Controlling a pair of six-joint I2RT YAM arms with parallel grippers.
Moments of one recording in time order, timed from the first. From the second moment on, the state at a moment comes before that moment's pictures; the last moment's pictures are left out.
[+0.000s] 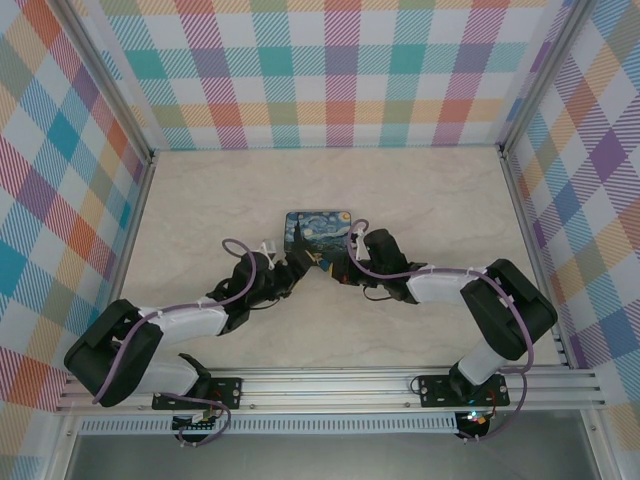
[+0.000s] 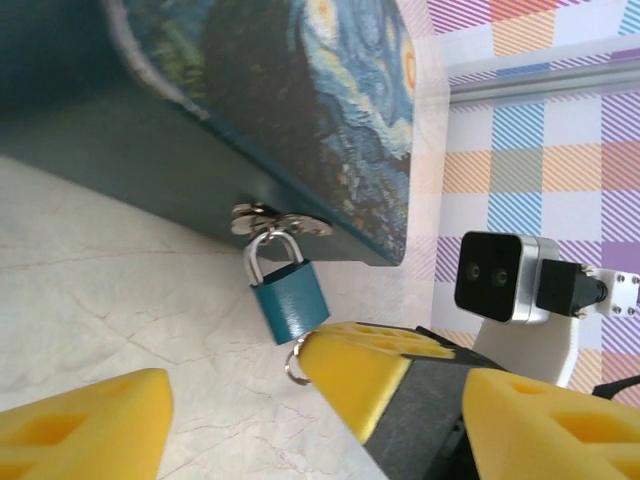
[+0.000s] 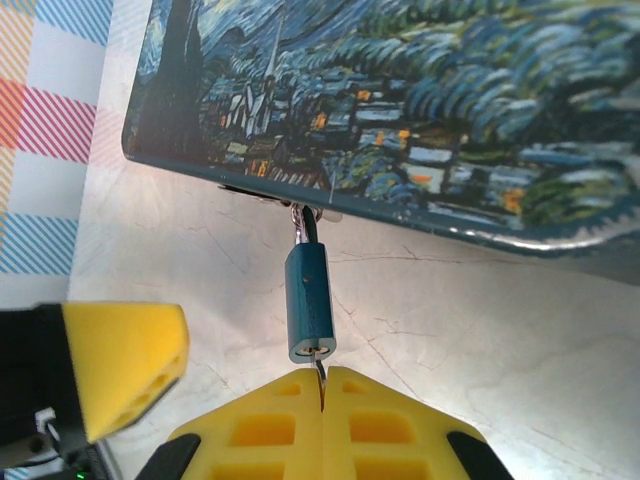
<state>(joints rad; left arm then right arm) -0.65 1.32 0.39 0.51 0.16 -1.30 0.67 1.59 0.66 0.30 -0.39 0.79</state>
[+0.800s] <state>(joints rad) -0.71 1.62 0.42 0.79 0.17 -1.44 0.70 1.59 0.62 0.37 -0.37 1.02</state>
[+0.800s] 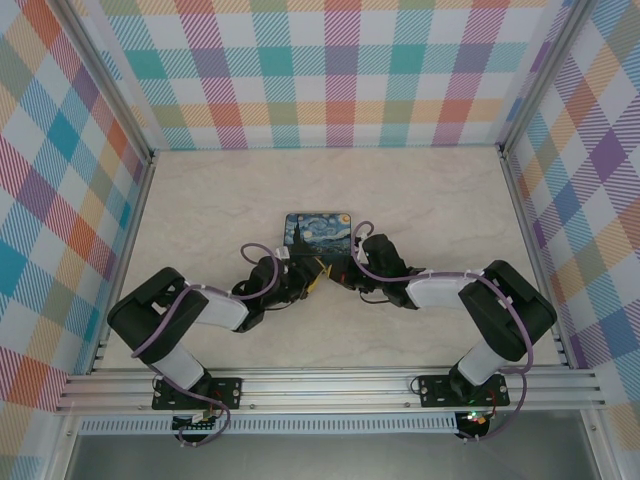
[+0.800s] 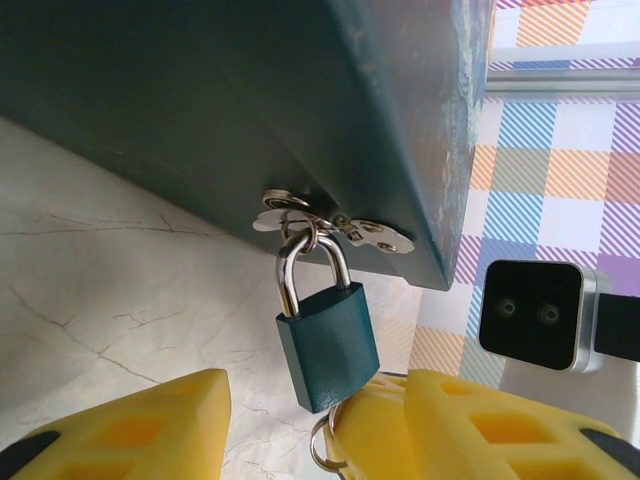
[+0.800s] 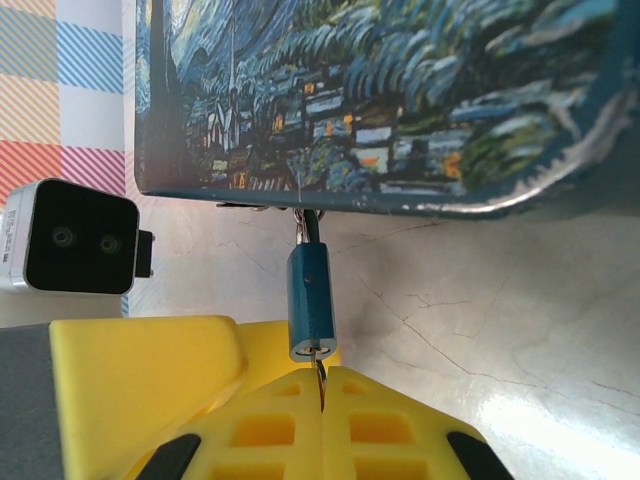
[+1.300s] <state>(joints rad) -0.71 1.70 0.45 0.89 0.11 -1.49 0.71 1.59 0.62 0.39 -0.36 1.02</state>
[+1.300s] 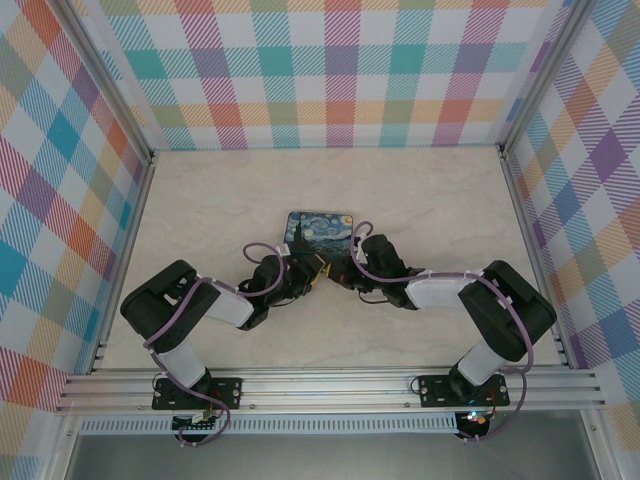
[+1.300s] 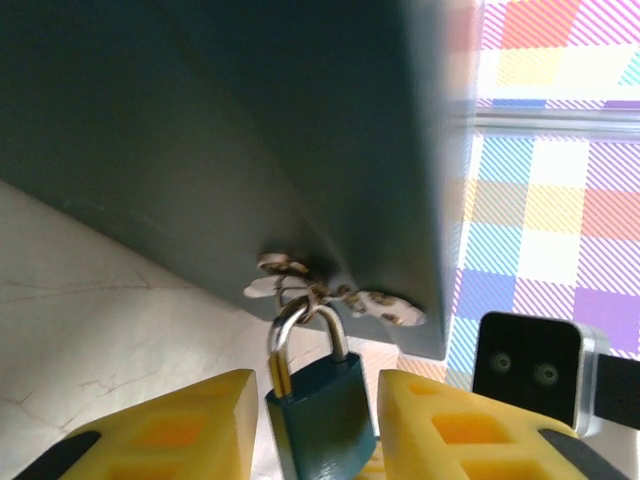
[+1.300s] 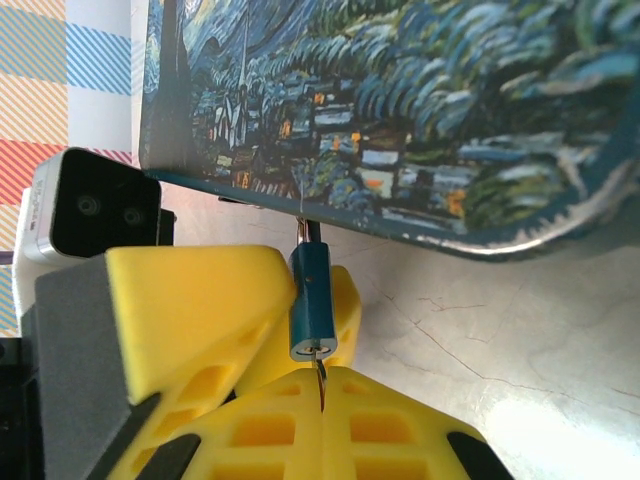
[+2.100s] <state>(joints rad) -0.71 1.70 0.45 0.85 0.08 -1.50 0.71 1.59 0.62 0.38 -0.34 1.00</state>
